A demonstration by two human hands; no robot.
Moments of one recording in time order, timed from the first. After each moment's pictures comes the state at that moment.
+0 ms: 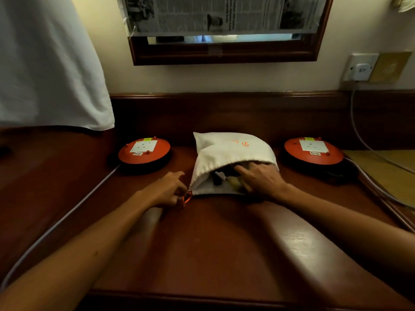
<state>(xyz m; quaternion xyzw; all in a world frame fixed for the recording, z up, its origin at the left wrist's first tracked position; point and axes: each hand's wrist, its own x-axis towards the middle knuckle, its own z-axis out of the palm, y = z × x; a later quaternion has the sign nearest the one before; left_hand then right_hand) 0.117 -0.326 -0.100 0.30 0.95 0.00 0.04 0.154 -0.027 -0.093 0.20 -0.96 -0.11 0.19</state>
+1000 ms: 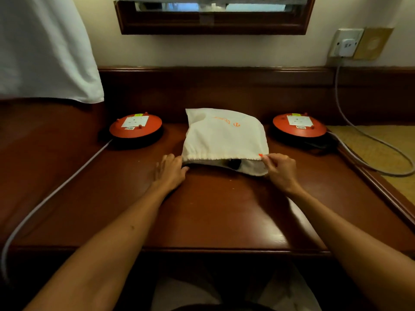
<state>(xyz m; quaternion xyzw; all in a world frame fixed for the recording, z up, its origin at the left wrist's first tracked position) 0.144 -0.290 -0.156 0.10 0.98 0.12 -0.09 0.224 0.013 -0.138 -0.04 -0.90 0.35 0.28</state>
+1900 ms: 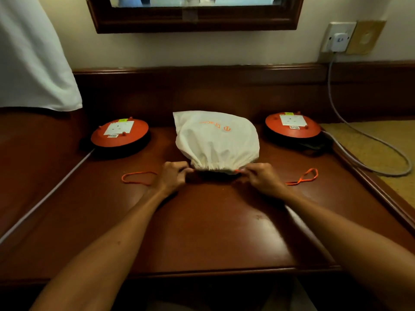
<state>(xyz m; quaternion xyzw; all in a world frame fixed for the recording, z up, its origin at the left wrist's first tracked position) 0.125 -0.271 -0.155 0.23 0.91 0.34 -0.10 0.197 0.021 -0.150 0.04 -0.95 0.28 0.11</state>
